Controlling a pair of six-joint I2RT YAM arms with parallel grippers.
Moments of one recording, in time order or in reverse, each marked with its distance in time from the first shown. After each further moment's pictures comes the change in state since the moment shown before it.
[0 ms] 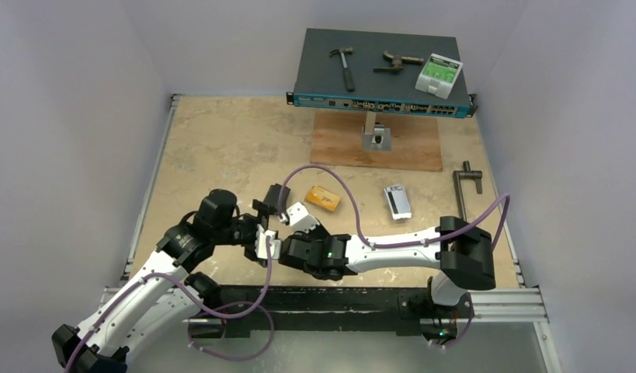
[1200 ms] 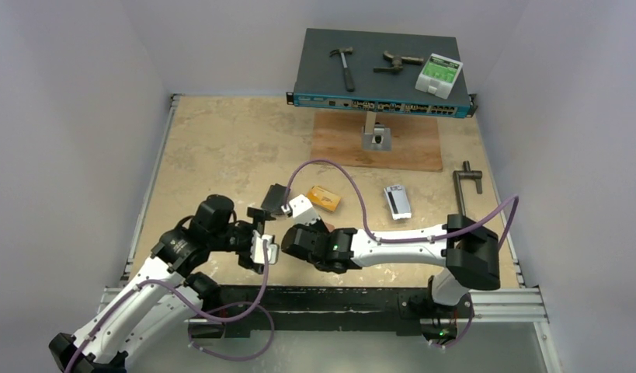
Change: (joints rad) left arm 0.002 -0.060 0.000 -0.124 -0.013 -0.033; right arm -0.028 -0.021 -0.004 0.089 -0.145 0.003
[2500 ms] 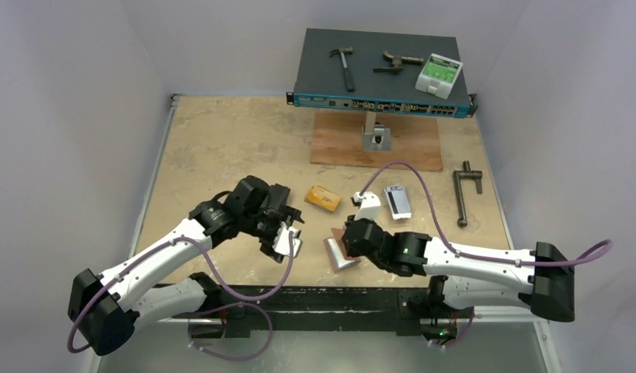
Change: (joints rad) left arm -0.120 0.397 0.150 0.079 0.123 0.114; right arm -0.148 -0.570 -0.448 0.031 -0.192 0.378
